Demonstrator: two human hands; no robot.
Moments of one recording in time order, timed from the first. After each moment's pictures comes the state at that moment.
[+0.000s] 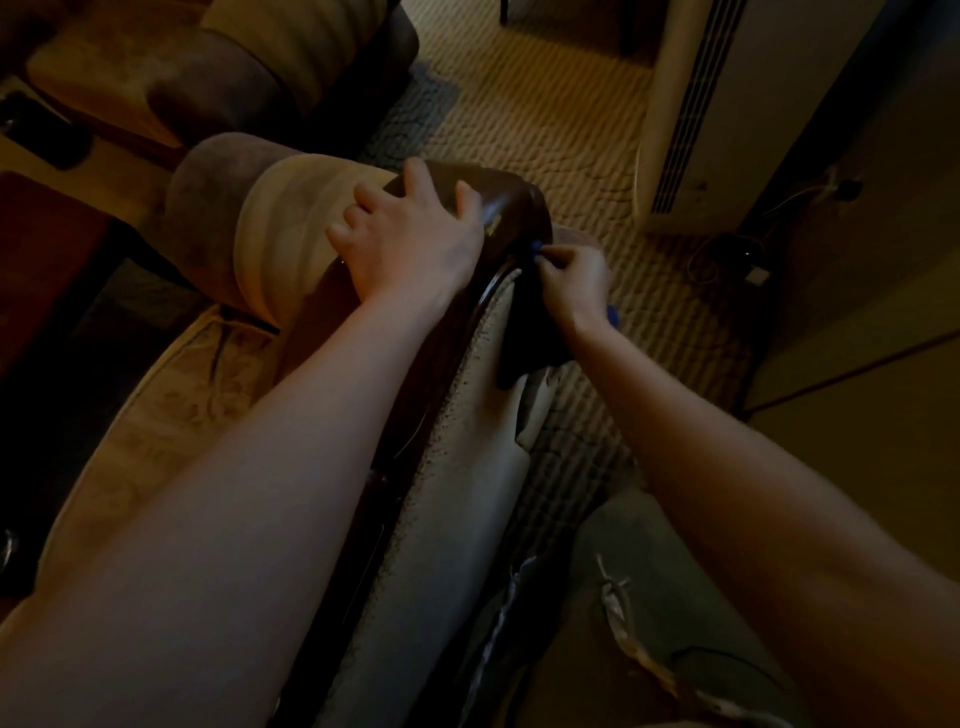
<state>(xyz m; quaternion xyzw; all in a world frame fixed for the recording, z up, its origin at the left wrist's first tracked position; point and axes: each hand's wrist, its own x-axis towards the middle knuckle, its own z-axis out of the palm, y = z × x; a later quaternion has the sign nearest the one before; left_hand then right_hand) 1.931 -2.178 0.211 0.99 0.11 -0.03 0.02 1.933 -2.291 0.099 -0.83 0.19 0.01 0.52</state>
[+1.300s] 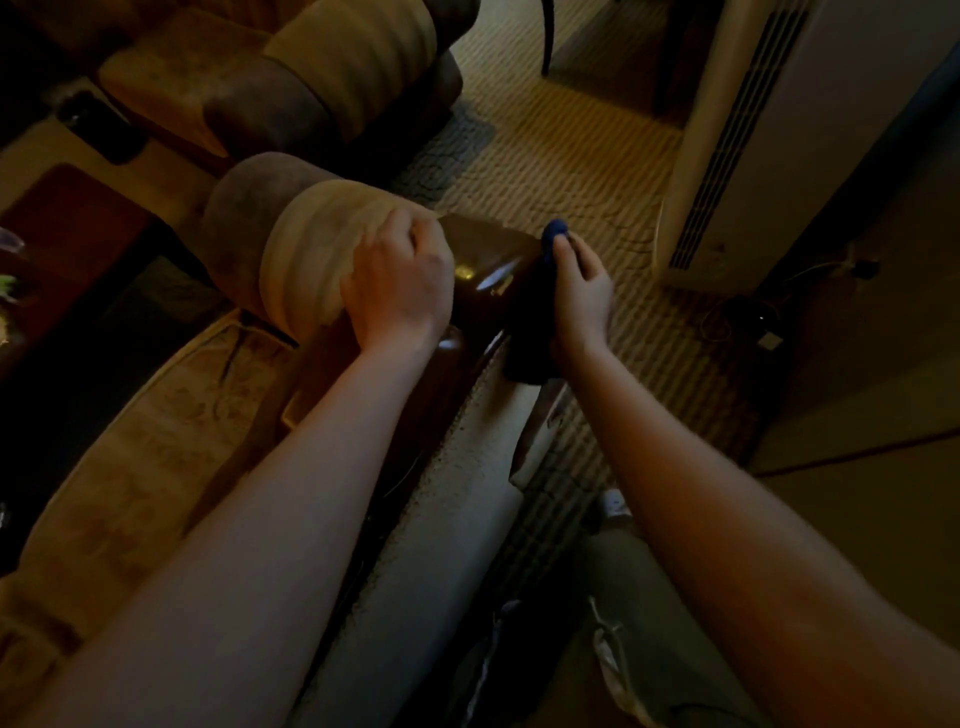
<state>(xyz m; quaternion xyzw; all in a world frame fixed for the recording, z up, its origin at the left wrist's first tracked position) 1.933 -2.169 0.215 0.90 0.16 0.13 0.38 1.965 -2.289 0.118 -0.64 0.21 0.01 0.74</state>
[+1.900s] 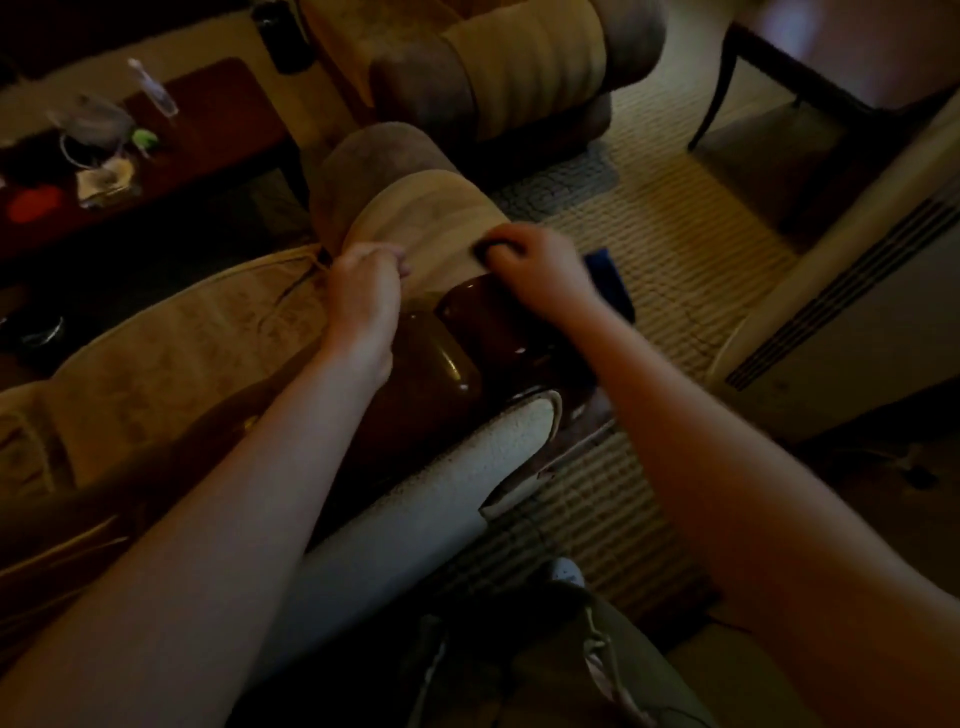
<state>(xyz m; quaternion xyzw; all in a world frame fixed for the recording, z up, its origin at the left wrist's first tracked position) 1.929 -2.128 0.229 0.67 0.42 0.21 0.57 2.037 -2.244 0.192 -0.88 -0.29 0.11 0.36</state>
